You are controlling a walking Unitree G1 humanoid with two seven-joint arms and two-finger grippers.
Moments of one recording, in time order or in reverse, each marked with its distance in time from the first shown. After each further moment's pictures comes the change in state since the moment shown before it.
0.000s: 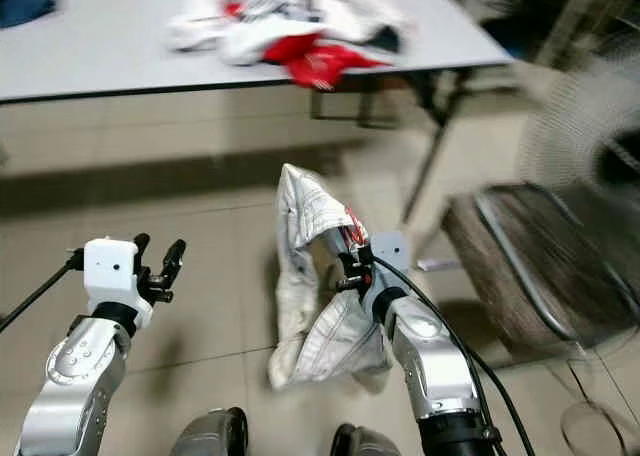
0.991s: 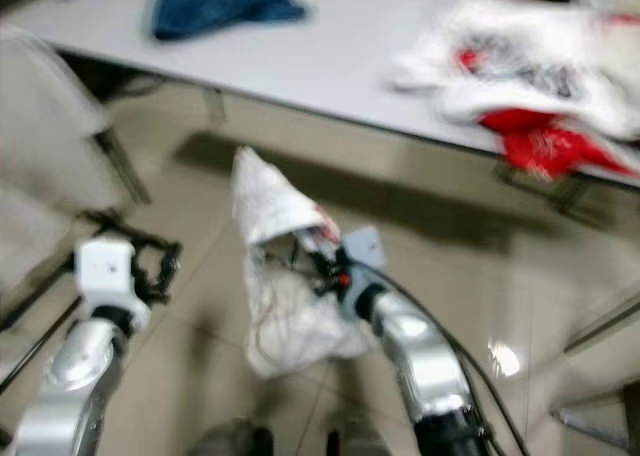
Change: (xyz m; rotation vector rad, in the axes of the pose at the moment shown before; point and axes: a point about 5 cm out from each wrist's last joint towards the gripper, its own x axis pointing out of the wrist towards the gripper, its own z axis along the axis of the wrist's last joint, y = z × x) left arm -0.006 0.000 -0.002 -0.005 0.025 0.008; right arm 0.002 0.025 0.009 -0.059 -0.069 0.205
